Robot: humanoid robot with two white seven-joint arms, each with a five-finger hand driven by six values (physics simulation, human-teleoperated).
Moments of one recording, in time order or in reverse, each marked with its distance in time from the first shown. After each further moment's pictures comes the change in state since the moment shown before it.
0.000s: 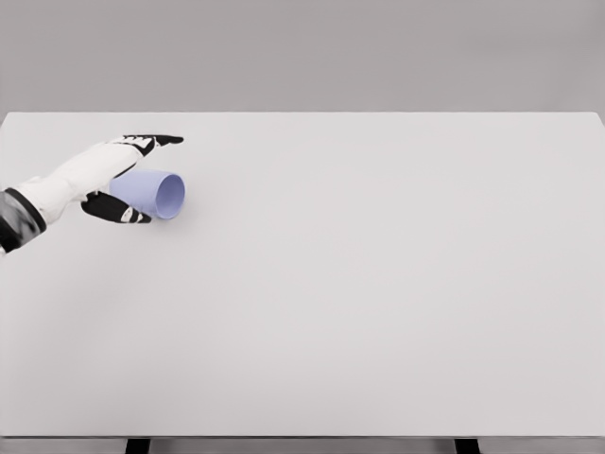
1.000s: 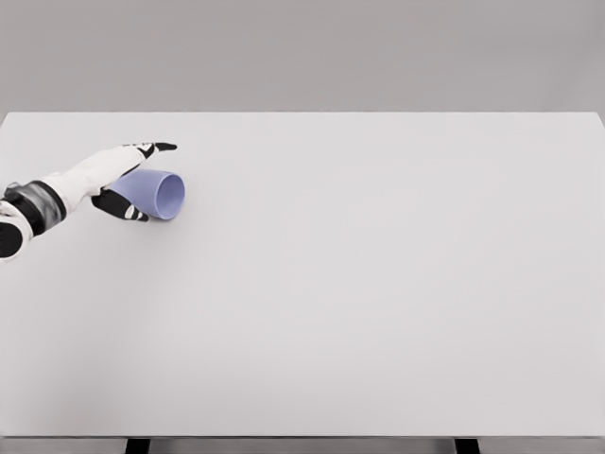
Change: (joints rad) left arm -0.175 -0.091 -0.196 0.268 -0.010 0.039 -0.008; right arm 0.000 0.000 0.000 0.000 0.000 0.000 0.000
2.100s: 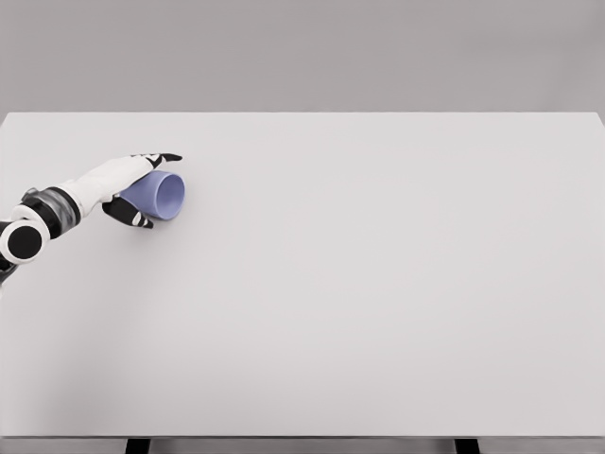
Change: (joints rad) left arm -0.021 -0.057 -0.040 0.089 -0.053 0.000 0.000; right arm 0.000 0.000 0.000 0.000 0.000 0.000 0.000
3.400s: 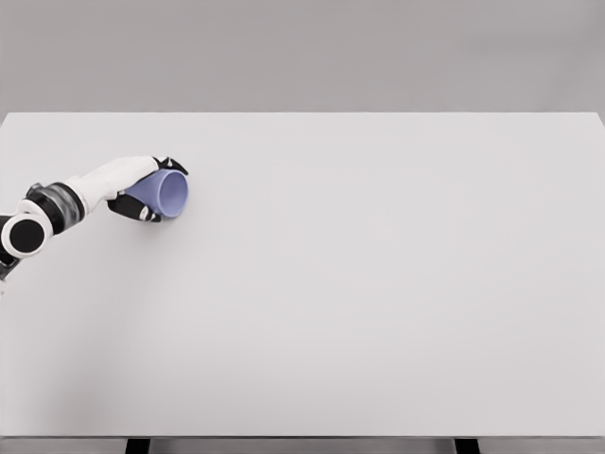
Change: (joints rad) left arm -0.014 -0.014 0.014 0.002 0.023 -0.010 -0.049; right arm 0.000 0.000 0.000 0.000 0.000 0.000 0.000
